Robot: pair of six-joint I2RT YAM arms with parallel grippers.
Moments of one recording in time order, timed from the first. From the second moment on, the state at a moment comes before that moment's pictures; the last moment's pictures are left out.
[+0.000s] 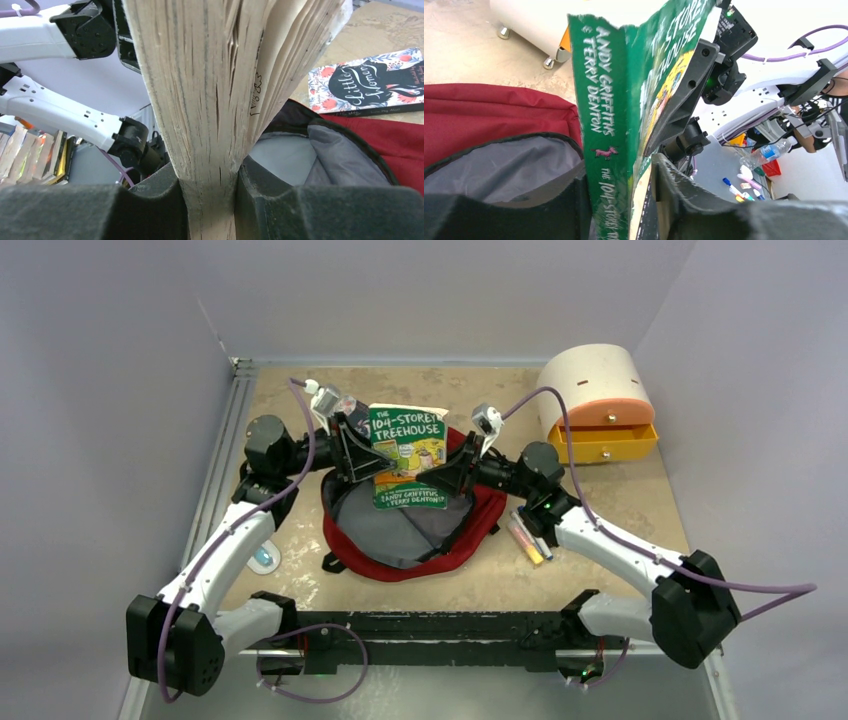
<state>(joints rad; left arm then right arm) -0.25 1.08 0.80 0.36 1.04 -0.65 0.63 1.21 0.72 0.61 -0.65 0.52</state>
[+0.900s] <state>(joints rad) -0.25 1.12 0.85 0.48 1.08 -0.79 0.63 1.16 0.61 0.74 -0.65 0.47</state>
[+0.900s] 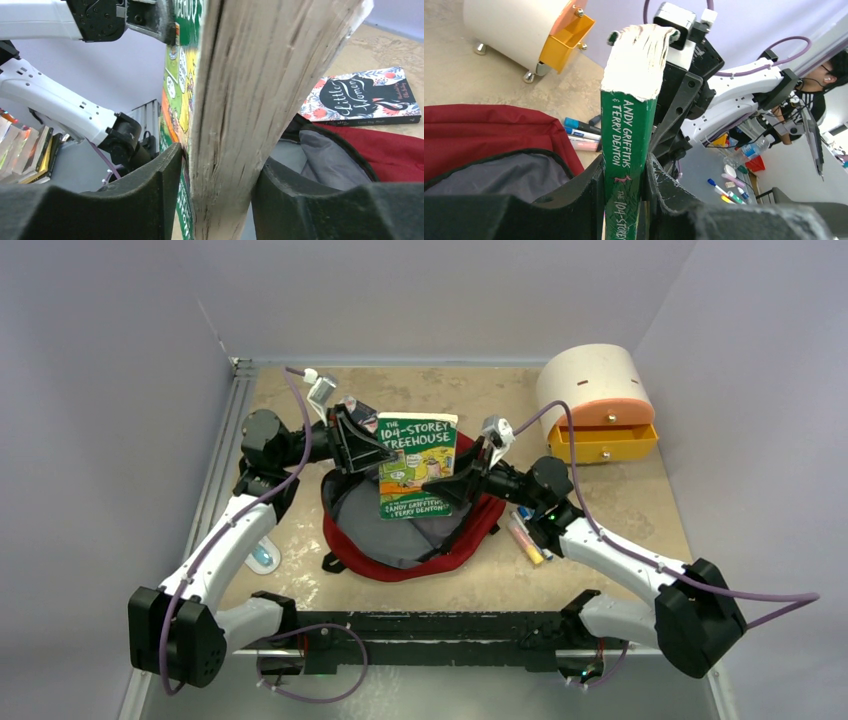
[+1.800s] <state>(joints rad) -0.25 1.09 0.84 0.56 1.17 -0.80 0.62 1.17 0.69 0.88 -0.69 0.62</state>
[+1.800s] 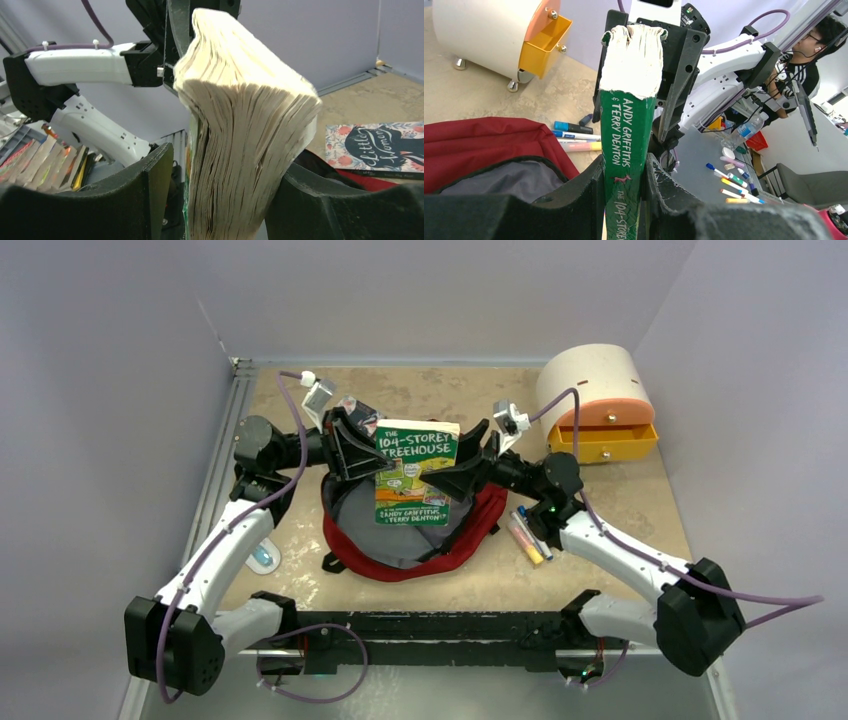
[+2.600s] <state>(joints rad) -0.25 1.07 0.86 0.67 1.07 -0.88 0.62 1.26 0.63 1.03 -0.78 0.70</state>
